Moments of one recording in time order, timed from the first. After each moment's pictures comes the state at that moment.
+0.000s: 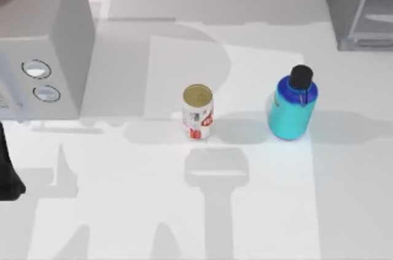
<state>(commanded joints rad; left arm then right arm) 0.00 0.00 0.00 0.00 0.00 0.00 -1.17 1.83 1.30 -0.59 -0.80 -0.94</state>
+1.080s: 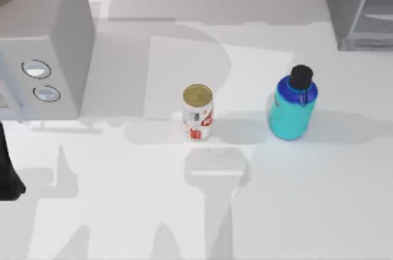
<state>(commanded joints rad) 0.00 0.00 0.00 0.00 0.00 0.00 -0.78 1.79 1.24 -0.22 -0.61 -0.50</state>
